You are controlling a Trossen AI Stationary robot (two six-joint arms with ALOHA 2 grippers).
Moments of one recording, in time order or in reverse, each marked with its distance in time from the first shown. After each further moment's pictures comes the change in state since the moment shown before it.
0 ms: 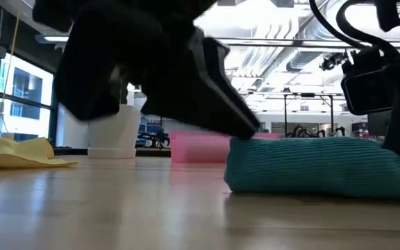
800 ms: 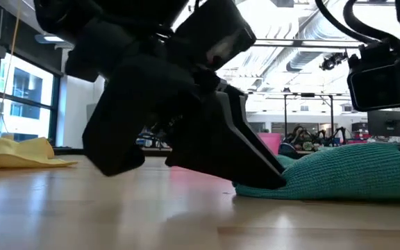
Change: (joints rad) left arm 0.067 0.146 0.002 0.179 0.177 -0.063; right arm 0.001 0.000 0.003 -0.008 -0.001 -0.061
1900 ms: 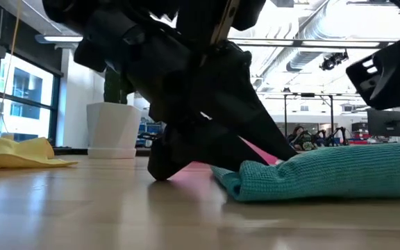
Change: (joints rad) left arm -0.007 -0.008 0.002 -0.064 0.134 -1.111; right arm 0.072 -0.212 -0.001 -0.121 0.192 -1.149
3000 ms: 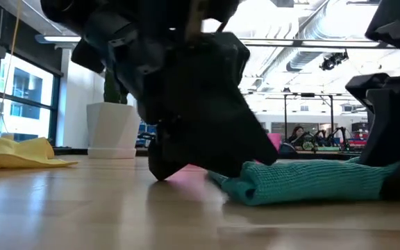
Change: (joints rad) left arm 0.014 -0.046 -0.009 0.000 0.087 0.160; right arm 0.029 0.352 0.410 -0.627 0.205 0.199
